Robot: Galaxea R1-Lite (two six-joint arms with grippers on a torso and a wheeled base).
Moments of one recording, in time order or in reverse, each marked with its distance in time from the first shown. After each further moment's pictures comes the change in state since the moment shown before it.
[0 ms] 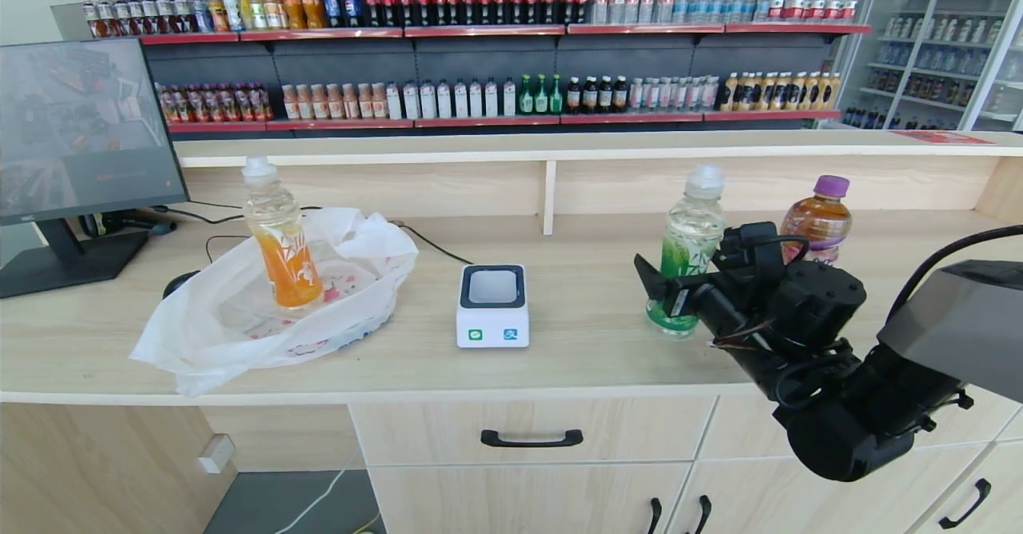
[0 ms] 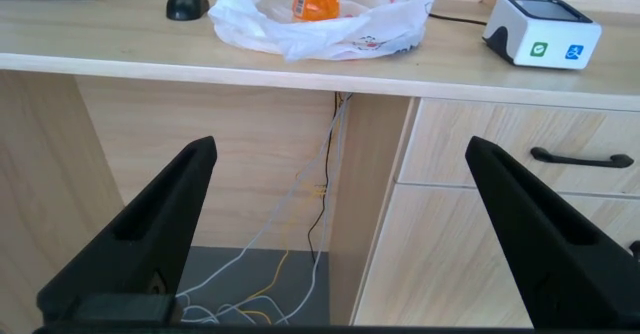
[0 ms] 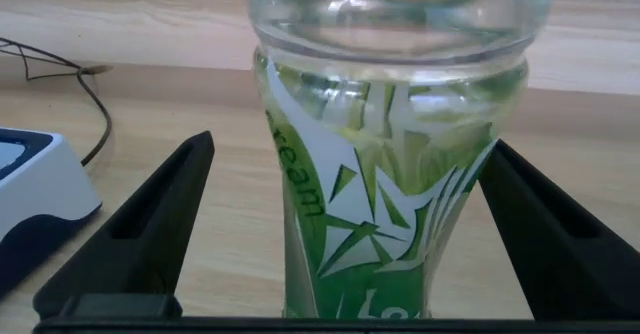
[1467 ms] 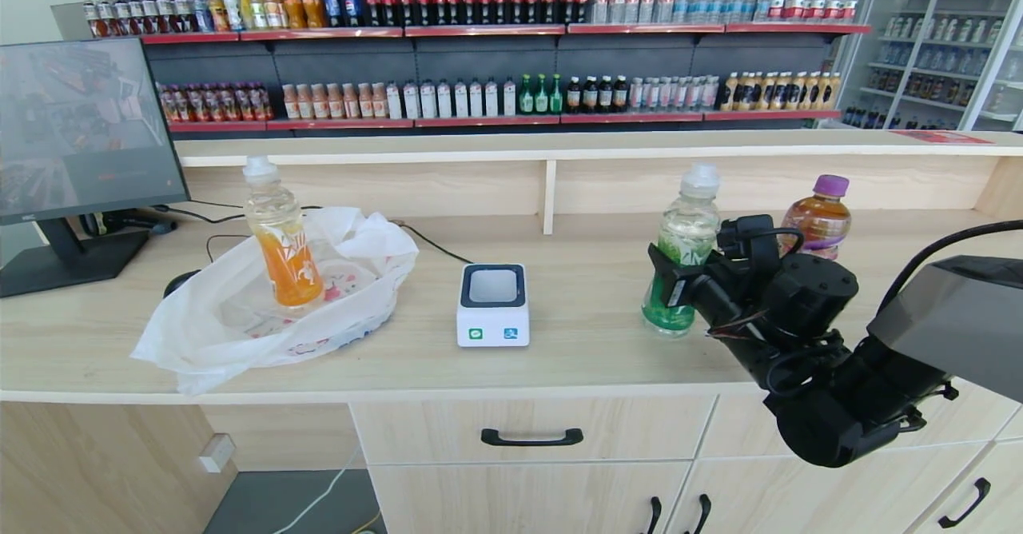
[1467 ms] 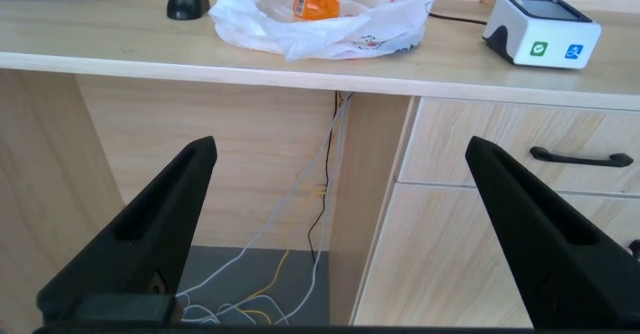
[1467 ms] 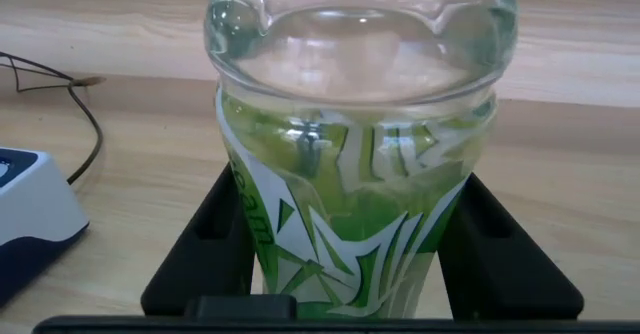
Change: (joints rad) left arm 0.000 0.000 0.000 0.000 0.000 0.000; right arm -0.006 0.018 -0.053 0.003 0.000 -0.008
